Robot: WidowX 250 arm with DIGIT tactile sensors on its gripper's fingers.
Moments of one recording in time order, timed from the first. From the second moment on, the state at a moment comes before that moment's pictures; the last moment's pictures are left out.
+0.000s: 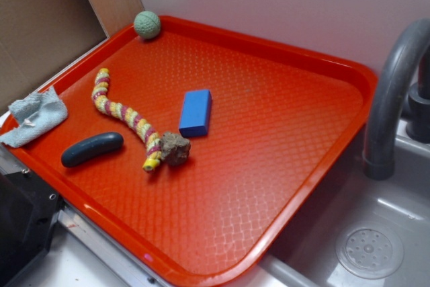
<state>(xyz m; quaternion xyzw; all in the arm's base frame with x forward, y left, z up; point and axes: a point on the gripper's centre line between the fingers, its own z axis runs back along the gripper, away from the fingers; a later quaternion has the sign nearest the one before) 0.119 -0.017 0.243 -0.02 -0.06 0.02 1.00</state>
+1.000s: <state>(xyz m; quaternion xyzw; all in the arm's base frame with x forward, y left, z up) 0.164 0.094 0.090 0.11 -0.07 -0.04 0.99</state>
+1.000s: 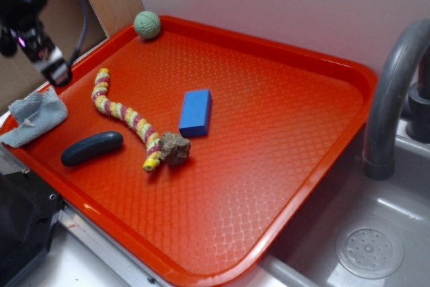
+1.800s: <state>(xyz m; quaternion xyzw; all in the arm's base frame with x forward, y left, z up) 0.111 0.122 0.024 0.10 0.03 -0.01 0.99</state>
